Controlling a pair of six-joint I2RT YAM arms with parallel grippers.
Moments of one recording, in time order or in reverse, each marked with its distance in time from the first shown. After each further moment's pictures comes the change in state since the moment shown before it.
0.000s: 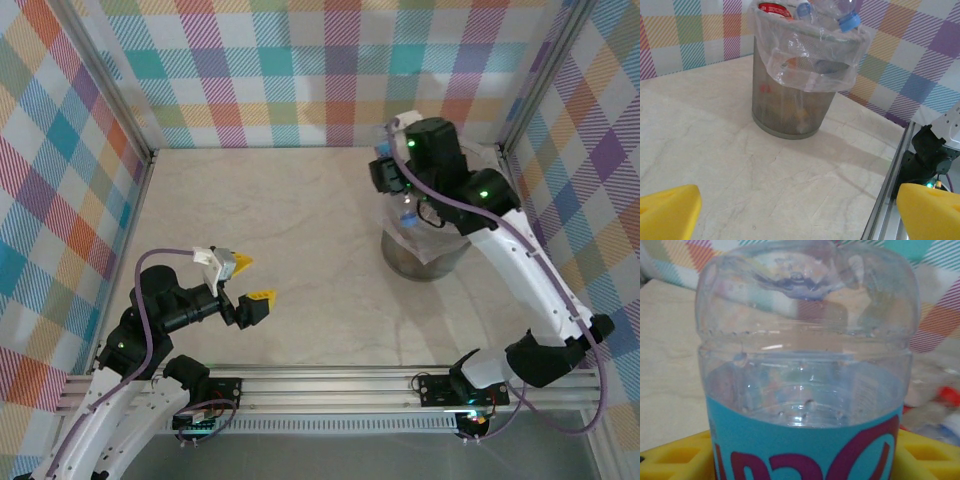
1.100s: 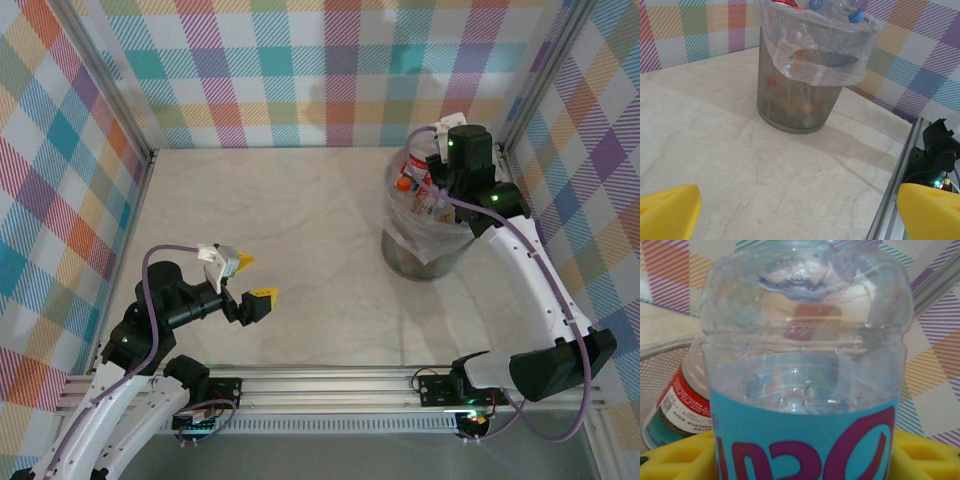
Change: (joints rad) left arm 0.000 0.036 0.000 -0.001 -0.018 0.016; right arm -0.301 -0.089 -0.344 0.325 0.137 -0.306
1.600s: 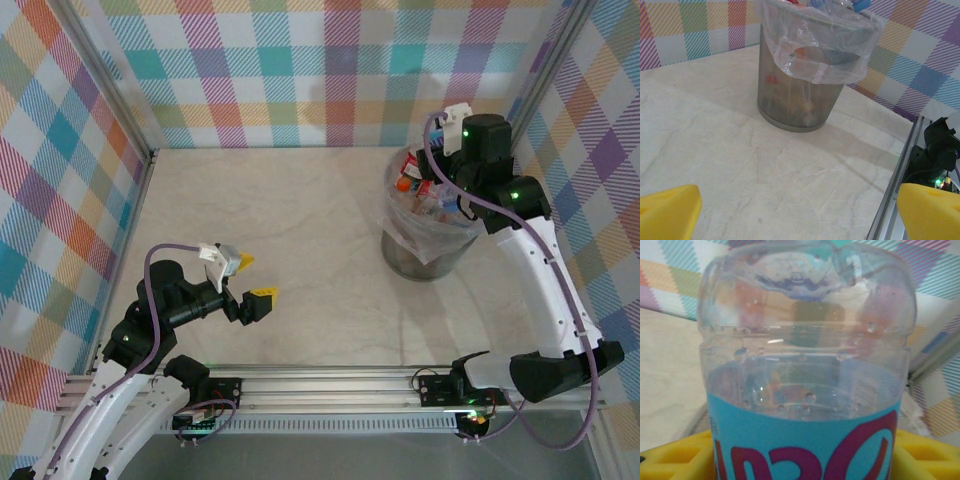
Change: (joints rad) left arm 0.000 0.008 0.000 0.000 -0.001 0.003; right arm -0.003 0.005 0.172 -0.159 -0.290 0.152
